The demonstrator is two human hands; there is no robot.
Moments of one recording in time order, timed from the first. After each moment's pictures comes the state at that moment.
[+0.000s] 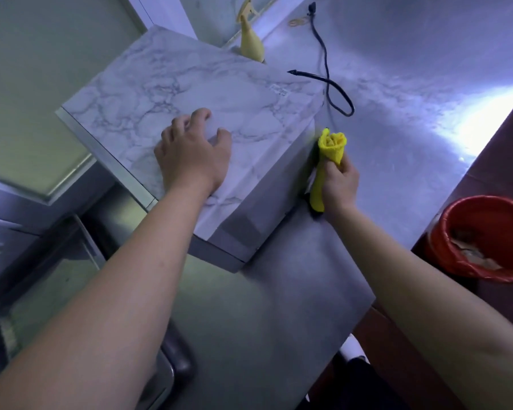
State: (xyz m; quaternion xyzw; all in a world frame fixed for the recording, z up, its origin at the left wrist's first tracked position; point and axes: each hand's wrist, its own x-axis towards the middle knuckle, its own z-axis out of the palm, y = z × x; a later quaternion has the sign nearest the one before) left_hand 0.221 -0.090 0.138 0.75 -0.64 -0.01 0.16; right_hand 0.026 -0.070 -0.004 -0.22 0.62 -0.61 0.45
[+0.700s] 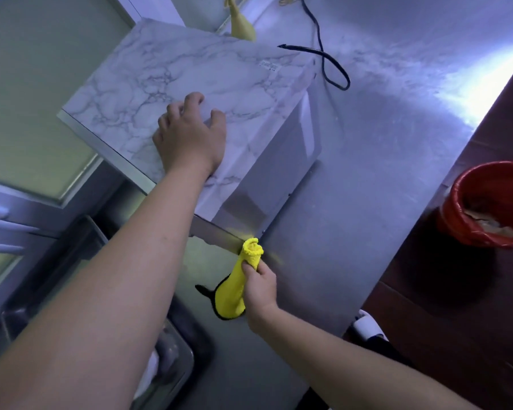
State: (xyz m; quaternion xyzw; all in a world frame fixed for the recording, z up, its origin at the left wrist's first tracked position) left_hand 0.217 -0.088 0.142 0.75 -0.64 -0.02 0.13; right_hand 0.206 0.111 -0.030 -0.05 0.59 -0.43 0.68
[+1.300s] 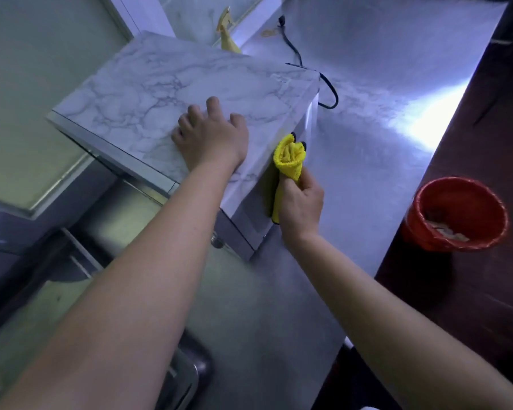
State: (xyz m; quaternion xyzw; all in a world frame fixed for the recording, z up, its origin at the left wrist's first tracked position) left_hand 0.220 -0.090 0.136 0.75 -0.66 -0.01 0.11; right_hand 0.138 0.019 0.057 -0.24 0.62 -0.64 0.39
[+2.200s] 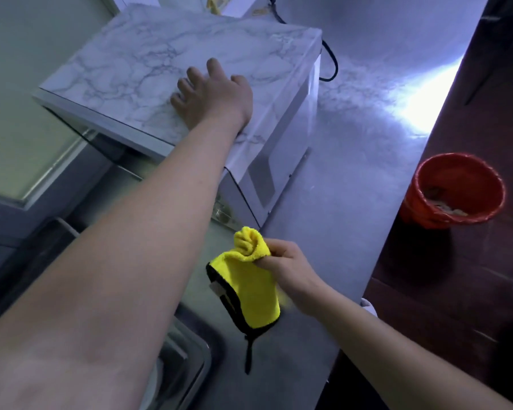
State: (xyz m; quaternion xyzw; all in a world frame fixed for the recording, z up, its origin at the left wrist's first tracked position) left_hand 0.219 -0.093 0.141 0.74 -0.66 -0.02 0.08; right_hand 0.183 0.142 0.011 -0.35 0.49 -0.44 0.67
